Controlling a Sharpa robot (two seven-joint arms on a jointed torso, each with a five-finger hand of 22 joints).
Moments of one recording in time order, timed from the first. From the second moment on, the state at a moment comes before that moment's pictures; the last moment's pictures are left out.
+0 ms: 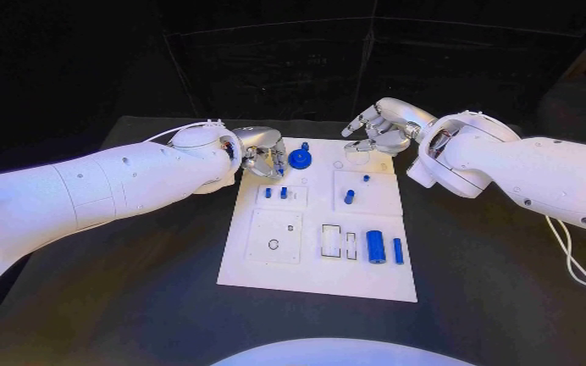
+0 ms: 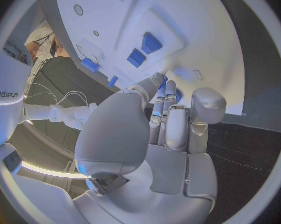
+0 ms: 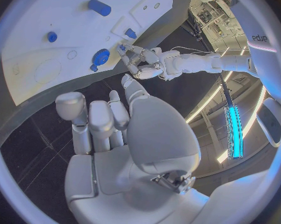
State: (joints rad) left arm 1.27 -0.66 -0.15 1.23 -1.37 -0.13 0.04; left_hand 1.40 -0.10 0.42 0.00 0.05 1.10 0.12 0.17 0.08 1.21 0.06 0.17 0.07 1.47 -0.03 1.34 1.08 0.13 1.44 0.07 1.04 1.02; right arm 1.35 -0.76 -0.13 1.45 -1.02 -0.27 0.04; right_hand 1.39 -0.01 0.04 0.04 0.24 0.96 0.15 0.11 0.07 1.33 0.06 1.22 1.21 1.46 -0.02 1.23 0.87 0.11 1.27 0.08 1.24 0.85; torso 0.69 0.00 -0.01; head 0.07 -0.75
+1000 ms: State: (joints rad) left arm 1.27 -0.66 -0.15 1.24 -1.37 -0.10 0.03; left_hand 1.39 -0.11 0.43 -0.01 0.05 1.11 0.12 0.17 0.08 1.22 0.06 0.17 0.07 1.47 -0.03 1.34 1.08 0.13 1.44 0.07 1.05 1.03; right arm 1.35 -0.76 -0.13 1.45 -1.02 -0.27 0.04; right_hand 1.39 -0.01 0.04 0.04 0.24 0.96 0.15 0.11 0.07 1.33 0.06 1.22 1.21 1.46 -0.02 1.23 0.87 0.11 1.27 0.08 1.24 0.85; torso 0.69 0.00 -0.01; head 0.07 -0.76
